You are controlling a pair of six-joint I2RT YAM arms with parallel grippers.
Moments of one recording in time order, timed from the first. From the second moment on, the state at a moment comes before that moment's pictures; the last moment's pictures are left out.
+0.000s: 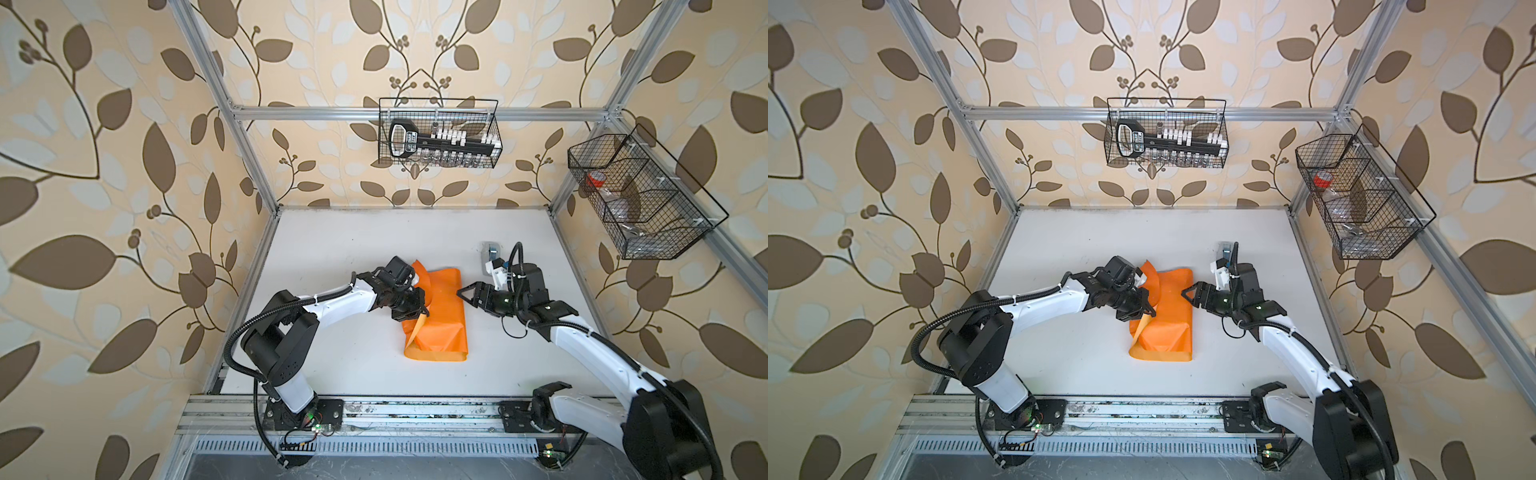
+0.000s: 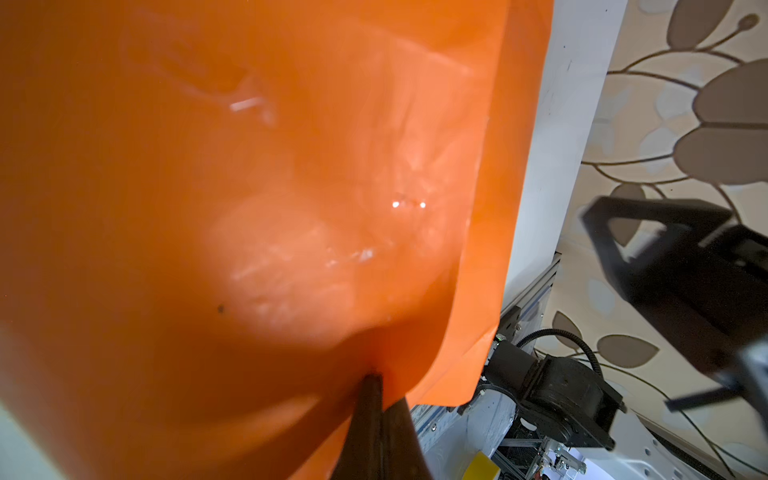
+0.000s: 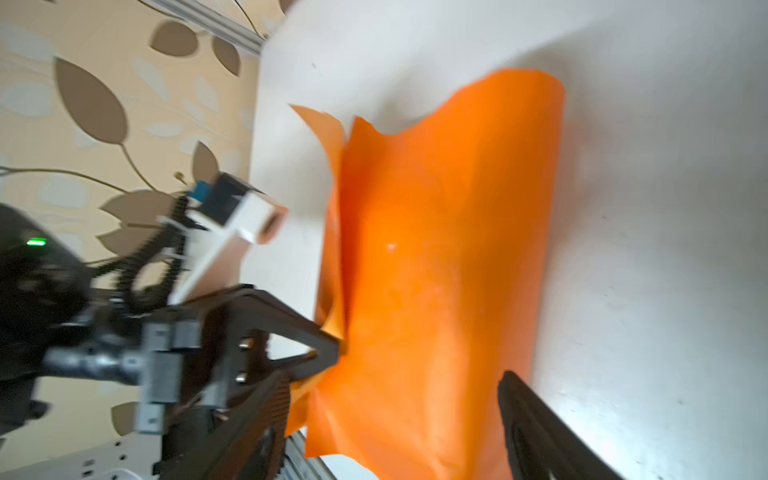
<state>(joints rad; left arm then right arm) -0.69 1.66 1.04 -0.36 0.54 -0.87 0.23 1.16 0.61 -0.23 -0.52 0.62</state>
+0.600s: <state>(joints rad) -0.69 1.66 1.05 -0.38 0.54 -0.87 0.28 1.36 0.55 0.03 -0.62 0.66</state>
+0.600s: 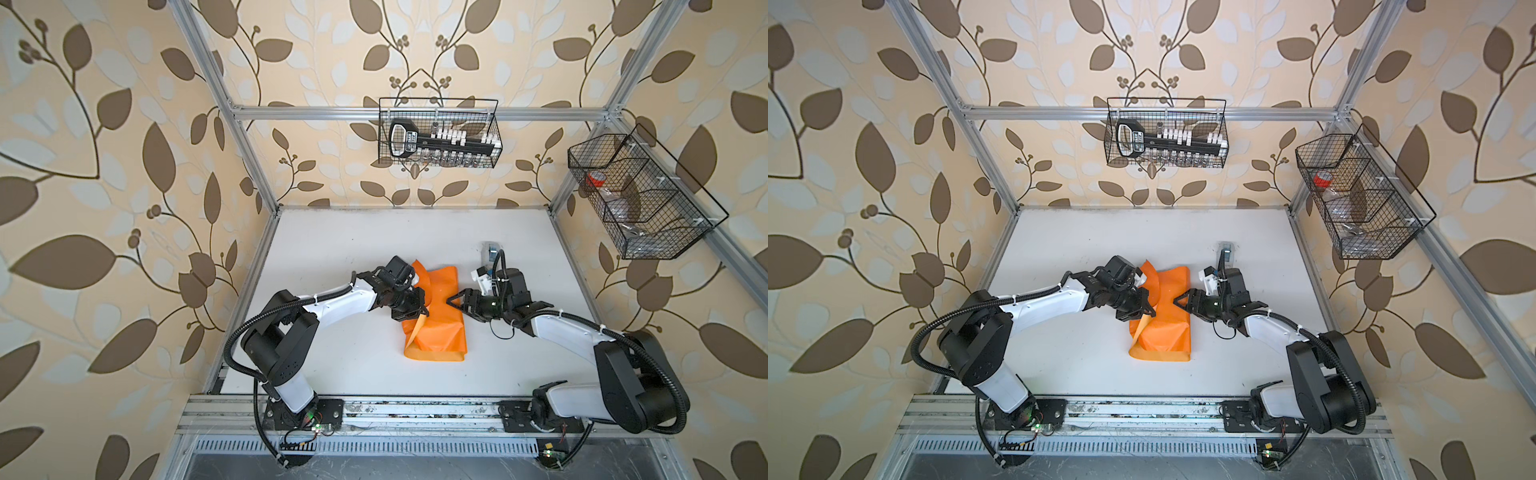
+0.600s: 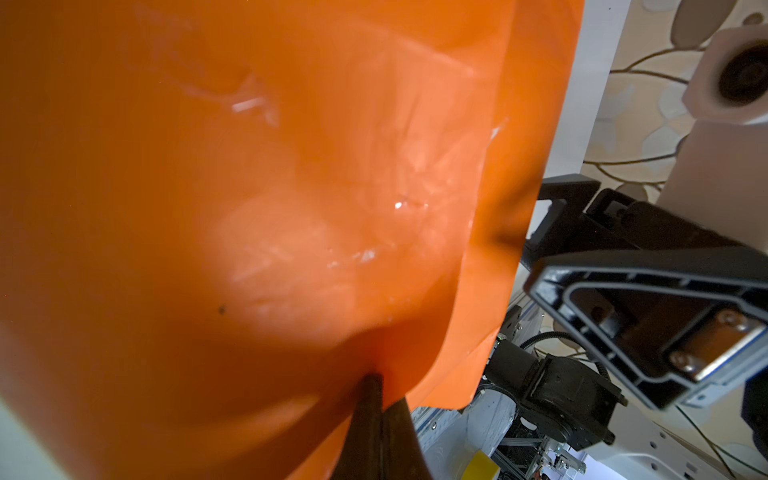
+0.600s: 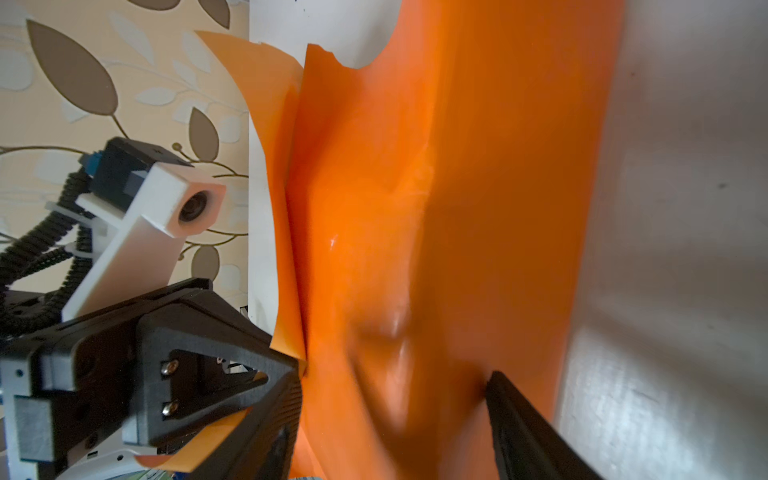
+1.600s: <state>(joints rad) -0.76 1.70 1.26 -0.55 0.55 -0.84 0.42 1.44 0.60 0.00 -0.49 0.67</state>
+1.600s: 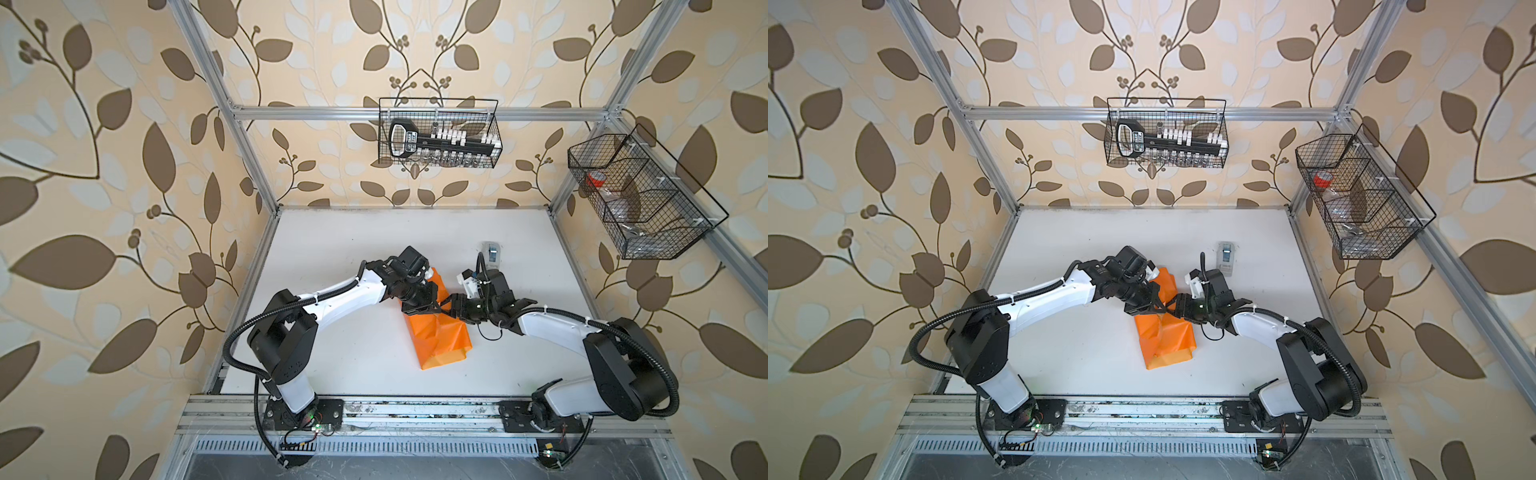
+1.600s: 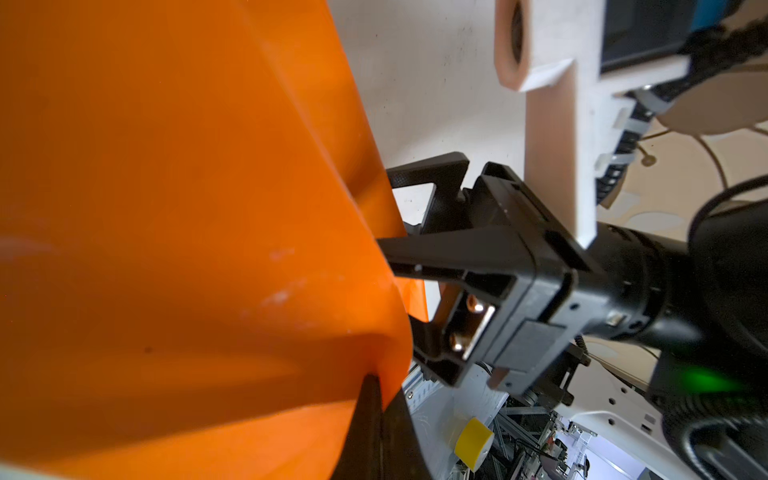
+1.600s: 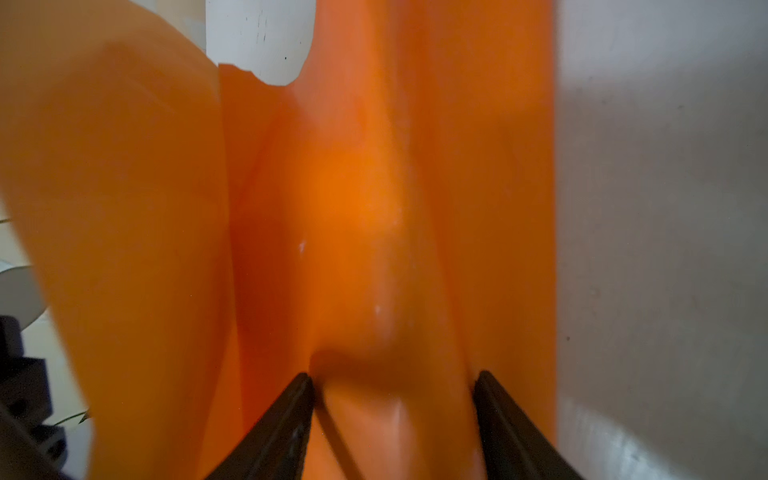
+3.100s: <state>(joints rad) -0.75 1.71 1.13 -0.35 0.54 -0.87 0.49 1.40 0.61 -0.07 -0.40 0.71</state>
